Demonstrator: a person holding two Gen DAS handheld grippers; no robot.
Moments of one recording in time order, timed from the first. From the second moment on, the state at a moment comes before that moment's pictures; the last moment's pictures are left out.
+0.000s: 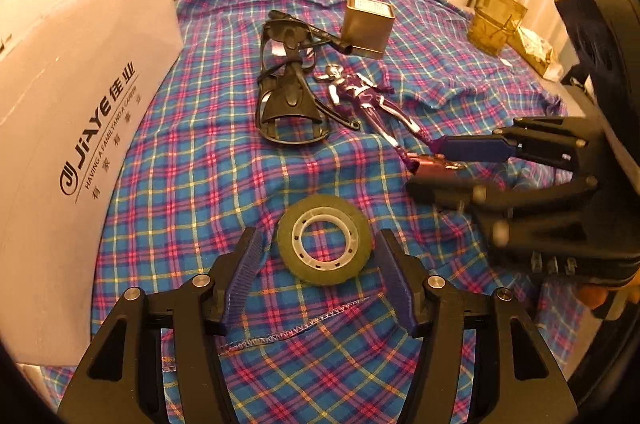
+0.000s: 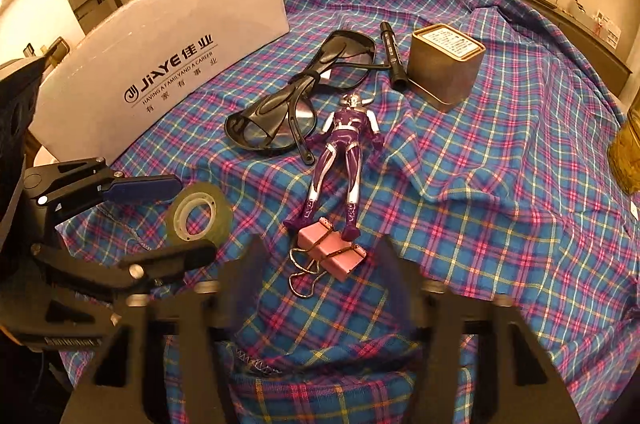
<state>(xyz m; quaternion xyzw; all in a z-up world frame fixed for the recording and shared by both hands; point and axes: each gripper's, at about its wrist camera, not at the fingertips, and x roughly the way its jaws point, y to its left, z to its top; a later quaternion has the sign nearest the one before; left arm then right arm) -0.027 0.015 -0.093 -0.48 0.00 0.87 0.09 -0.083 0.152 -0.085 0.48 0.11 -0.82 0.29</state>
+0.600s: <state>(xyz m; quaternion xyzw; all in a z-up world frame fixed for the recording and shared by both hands) -0.030 0.002 -0.079 -0.47 -0.02 0.88 0.10 -0.065 0.167 -0.069 0.48 0.07 -0.82 0.31</state>
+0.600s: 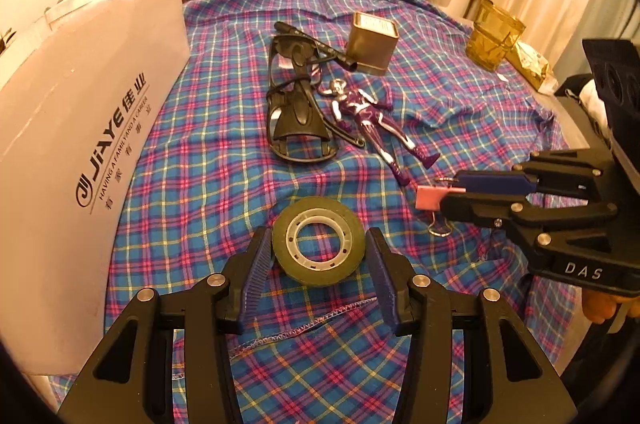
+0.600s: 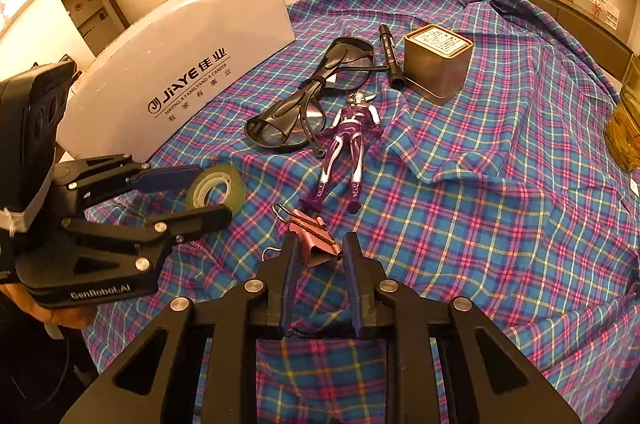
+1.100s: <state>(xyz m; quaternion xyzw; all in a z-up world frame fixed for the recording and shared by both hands) -0.027 -0.018 -0.054 -0.46 -0.08 0.88 0.12 -0.054 0.168 -0.050 0.46 0.05 -0.82 0.32</state>
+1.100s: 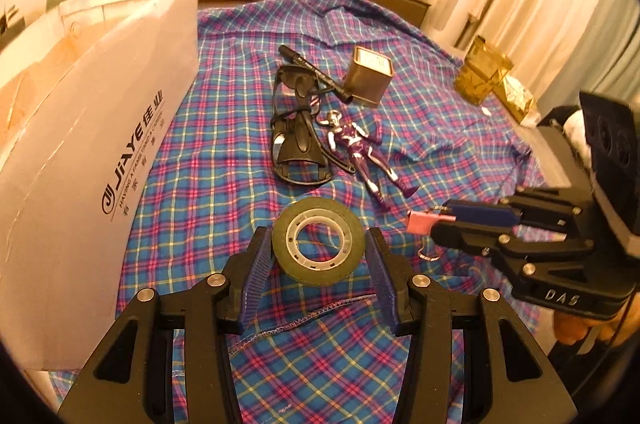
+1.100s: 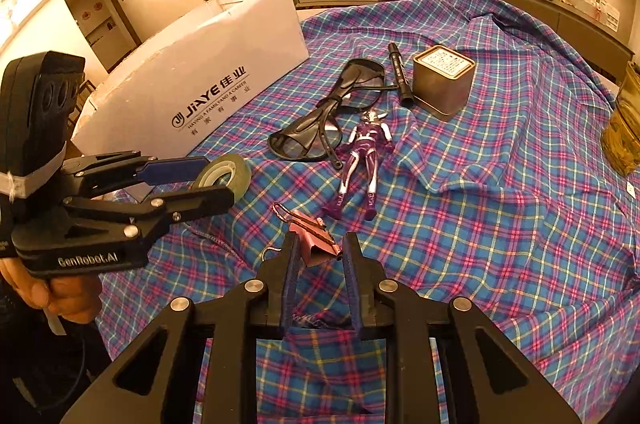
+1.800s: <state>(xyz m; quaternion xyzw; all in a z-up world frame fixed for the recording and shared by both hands) -0.035 -0.055 -0.043 -0.44 -0.17 0.87 0.11 -0.054 0.163 -0.054 0.47 0.05 -0.82 0.32</state>
